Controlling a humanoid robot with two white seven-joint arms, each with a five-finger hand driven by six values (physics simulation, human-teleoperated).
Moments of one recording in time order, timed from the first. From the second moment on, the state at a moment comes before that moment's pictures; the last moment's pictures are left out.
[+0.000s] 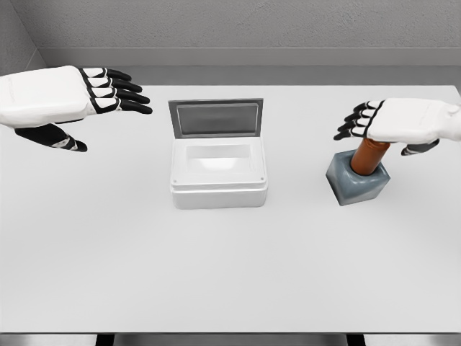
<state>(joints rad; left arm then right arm) -0.68 1.06 -0.46 -1.80 -0.02 -0.61 -0.61 -0.82 -1.04 0.75 -1.60 0.41 -0.61 0.61</state>
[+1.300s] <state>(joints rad) -0.68 1.06 -0.46 -1.80 -0.02 -0.61 -0.61 -0.80 -1.01 0.76 -1.61 0.47 -0.61 0.61</state>
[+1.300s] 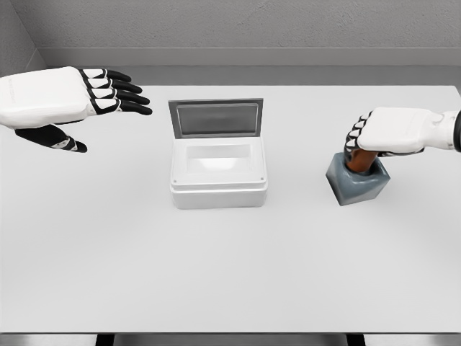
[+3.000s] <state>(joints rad) -0.70 1.07 -0.46 -1.80 -0.02 -0.61 -0.61 -1.00 -0.78 0.85 -1.70 0.52 -0.61 0.61</state>
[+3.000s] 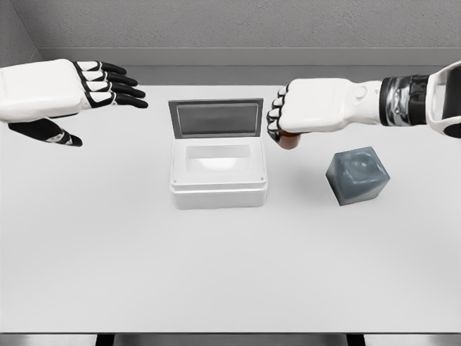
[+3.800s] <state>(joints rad) -0.72 1.07 -0.46 -1.80 -0.02 -0.61 -0.61 -1.04 -0.65 0.89 -1.67 0.54 -0.61 0.61</state>
